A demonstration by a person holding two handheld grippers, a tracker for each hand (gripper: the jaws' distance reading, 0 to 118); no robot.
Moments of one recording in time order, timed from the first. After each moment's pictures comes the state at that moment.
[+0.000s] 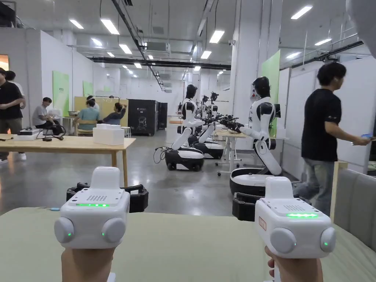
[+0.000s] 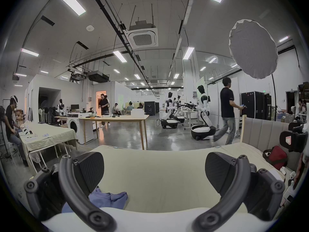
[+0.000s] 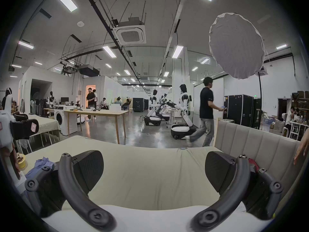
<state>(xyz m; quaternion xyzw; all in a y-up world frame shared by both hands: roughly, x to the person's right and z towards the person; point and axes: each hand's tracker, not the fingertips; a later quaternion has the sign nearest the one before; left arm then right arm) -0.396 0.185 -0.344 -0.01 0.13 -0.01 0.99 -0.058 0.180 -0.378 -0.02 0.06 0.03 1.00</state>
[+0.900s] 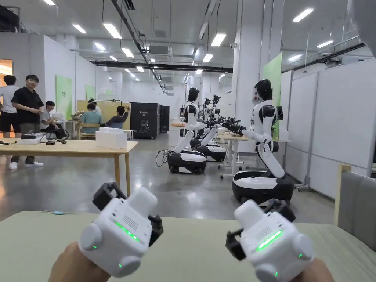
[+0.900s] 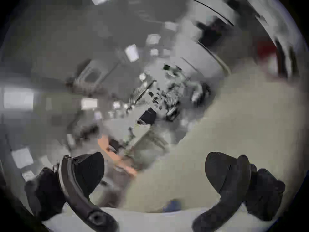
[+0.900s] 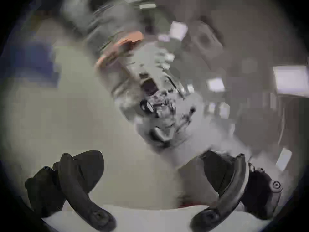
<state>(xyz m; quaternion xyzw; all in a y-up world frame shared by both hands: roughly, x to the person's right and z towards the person) -0.376 0.178 -0.345 -0.02 0.07 -0.21 0.97 -0.083 0.161 -0.384 -0.06 0.07 0.20 0.98</state>
